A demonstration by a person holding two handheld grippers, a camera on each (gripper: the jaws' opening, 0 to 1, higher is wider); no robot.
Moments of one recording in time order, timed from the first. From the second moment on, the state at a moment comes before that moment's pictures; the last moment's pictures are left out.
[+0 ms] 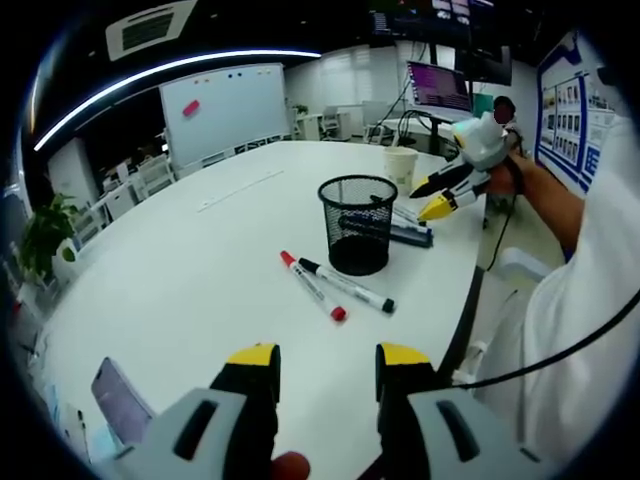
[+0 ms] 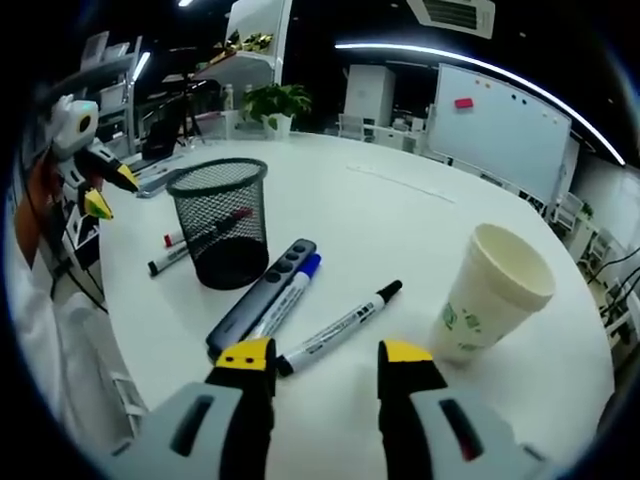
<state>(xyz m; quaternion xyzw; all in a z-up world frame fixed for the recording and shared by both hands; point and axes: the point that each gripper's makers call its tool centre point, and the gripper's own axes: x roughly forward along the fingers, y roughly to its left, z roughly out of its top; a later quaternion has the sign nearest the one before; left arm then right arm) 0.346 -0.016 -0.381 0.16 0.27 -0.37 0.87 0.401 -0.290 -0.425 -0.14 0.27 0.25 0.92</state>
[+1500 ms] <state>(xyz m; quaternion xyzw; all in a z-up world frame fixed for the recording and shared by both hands) 0.345 -0.014 -0.386 0.16 0.28 -0.37 0.87 0.403 -0.284 -0.441 -0.13 0.28 0.25 0.92</state>
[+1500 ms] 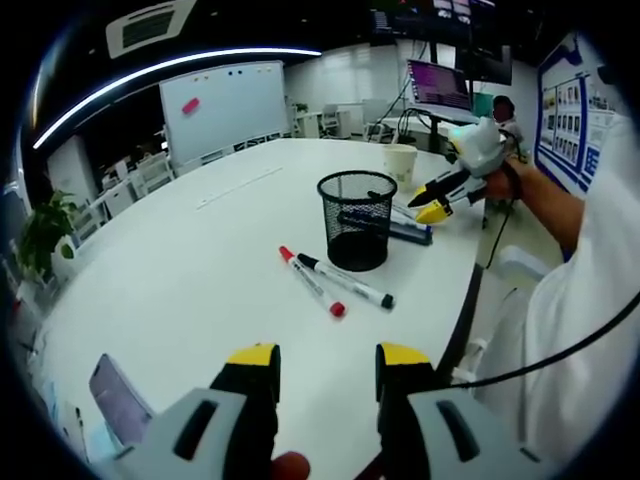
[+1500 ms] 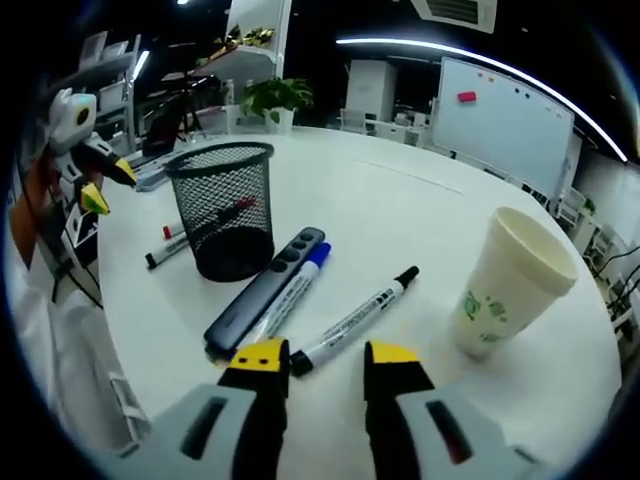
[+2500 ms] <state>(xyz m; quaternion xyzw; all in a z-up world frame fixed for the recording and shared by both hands) 0.348 -0.014 -0.386 0.17 0.28 -0.38 0.87 0.409 -0.297 -0.442 -0.10 0.27 0.22 0.93</state>
